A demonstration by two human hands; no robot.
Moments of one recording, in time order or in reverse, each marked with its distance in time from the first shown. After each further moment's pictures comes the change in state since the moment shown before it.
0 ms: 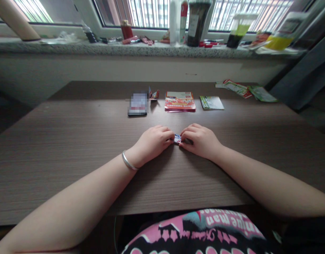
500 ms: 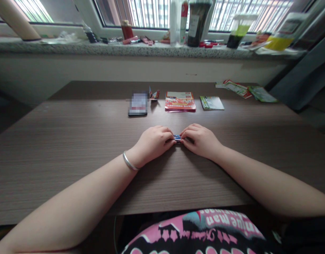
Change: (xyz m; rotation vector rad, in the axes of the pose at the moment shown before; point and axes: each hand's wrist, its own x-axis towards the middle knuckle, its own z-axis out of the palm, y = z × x) left_hand 0.000 0.005 0.000 -0.002 0.043 -0.018; right_hand 0.001 -0.001 -0.001 0.096 0.019 0.028
